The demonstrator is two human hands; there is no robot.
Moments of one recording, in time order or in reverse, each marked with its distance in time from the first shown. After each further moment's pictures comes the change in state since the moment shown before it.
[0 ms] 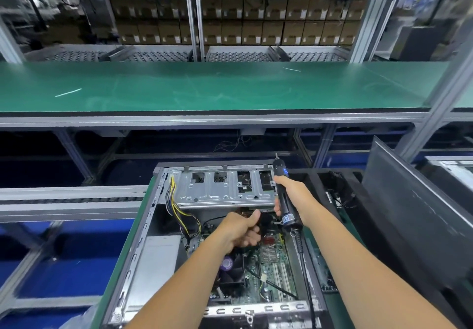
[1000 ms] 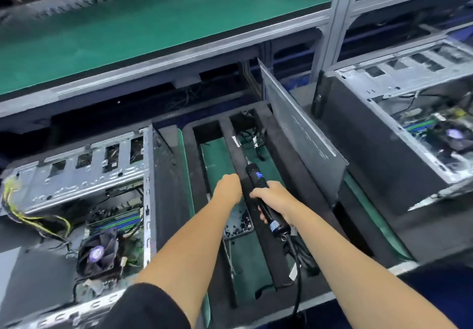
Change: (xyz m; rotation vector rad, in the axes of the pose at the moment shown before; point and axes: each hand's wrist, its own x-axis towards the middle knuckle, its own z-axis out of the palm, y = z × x) left_hand 0.116 0.015 0.274 1.358 0.097 0.124; right_hand 0.004 0.142 -0.244 -0.085 -0.048 0.242
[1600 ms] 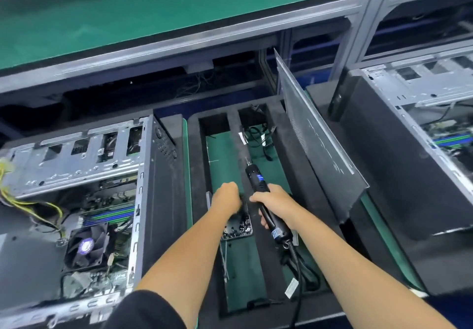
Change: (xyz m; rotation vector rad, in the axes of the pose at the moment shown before) left_hand 0.024 -0.012 0.041 -0.083 0.011 -0.092; right_hand 0.030 0.005 -0.011 -0.059 -0.103 0.023
